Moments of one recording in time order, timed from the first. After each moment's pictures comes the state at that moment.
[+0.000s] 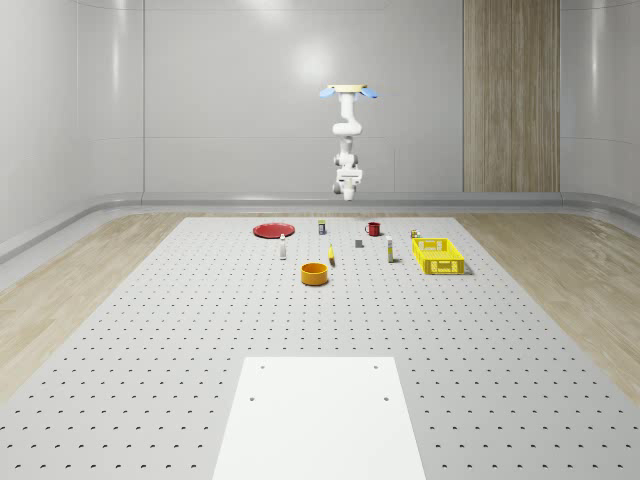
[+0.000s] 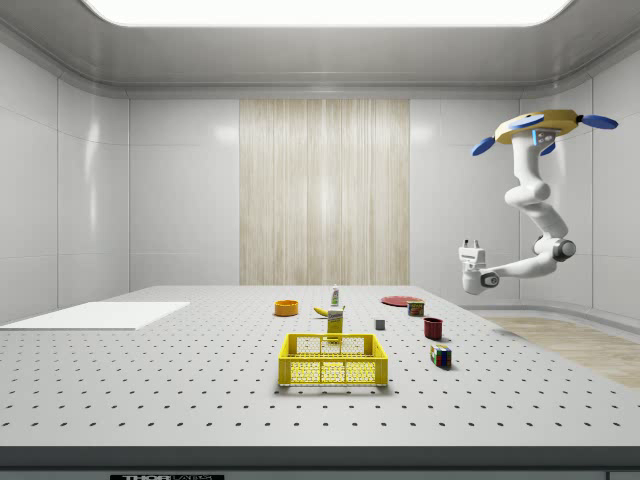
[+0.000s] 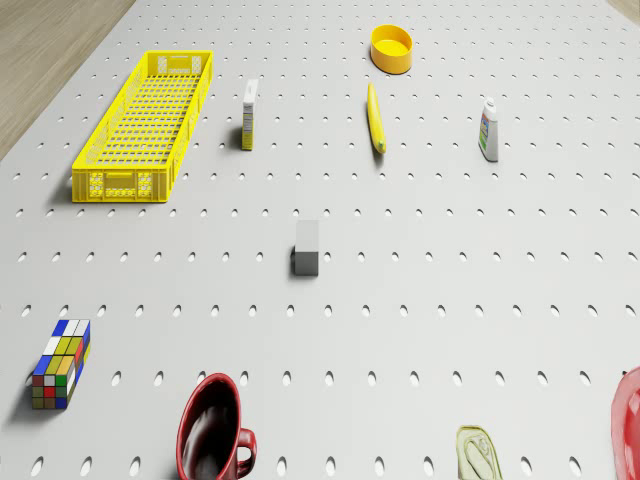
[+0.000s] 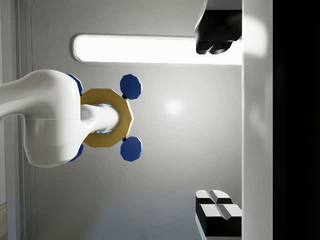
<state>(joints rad) -0.01 -0.72 0.02 -2.05 -0.01 1.38 0.78</state>
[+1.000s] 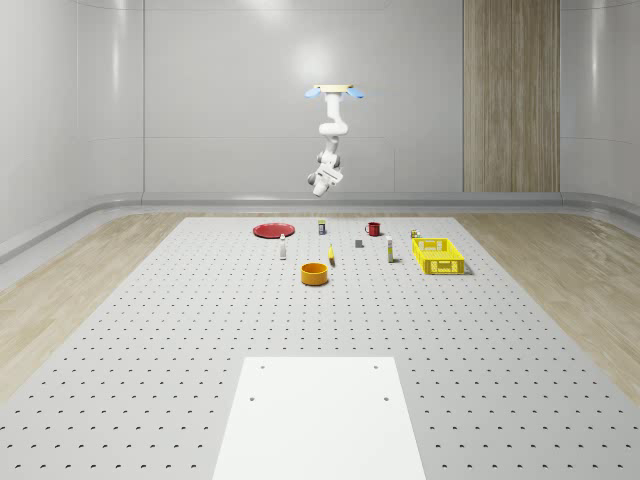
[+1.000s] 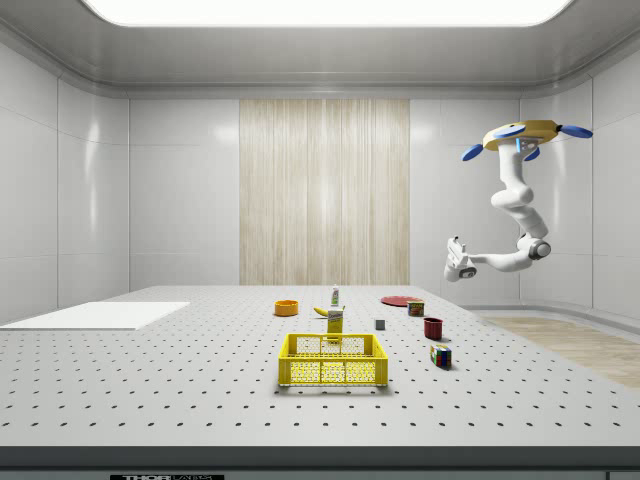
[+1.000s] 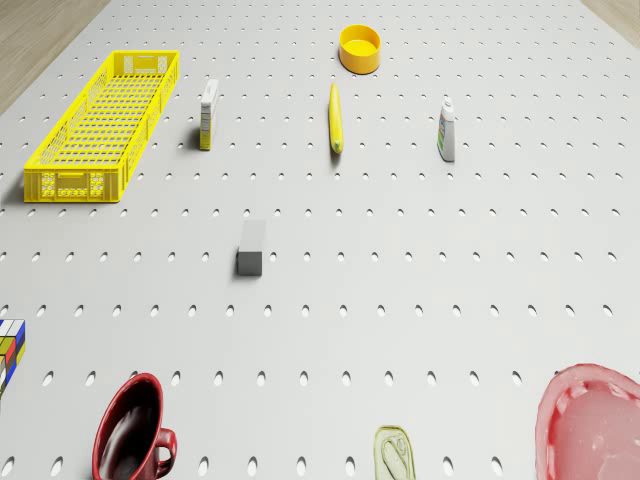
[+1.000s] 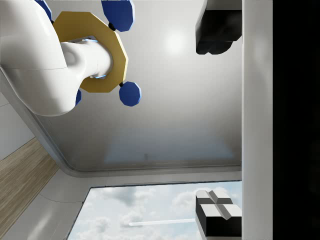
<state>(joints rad) -0.11 -0.74 0.33 -2.15 -0.47 1.41 0.85</state>
